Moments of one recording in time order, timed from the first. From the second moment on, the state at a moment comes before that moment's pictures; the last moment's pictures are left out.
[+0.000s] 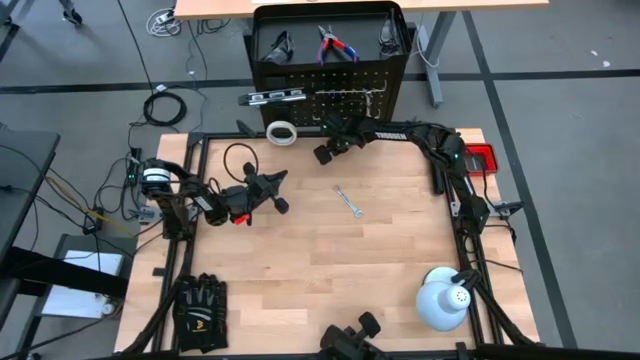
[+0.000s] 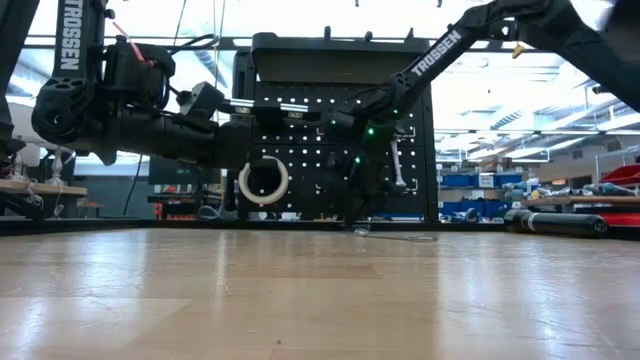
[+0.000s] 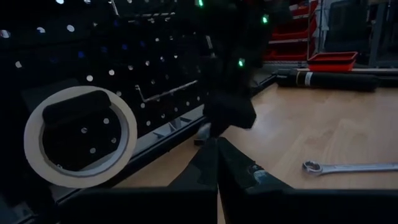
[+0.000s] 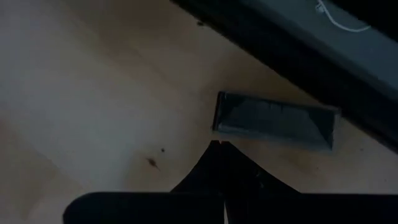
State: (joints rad) left arm 0.15 1.76 0.25 1.53 -0.61 0.13; right arm -0.57 2.20 1.63 -0.53 0.10 0.36
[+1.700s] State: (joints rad) left arm 0.15 1.76 0.25 1.52 -0.61 0.15; right arm -0.49 2.16 1.64 -0.53 0.38 -1.61
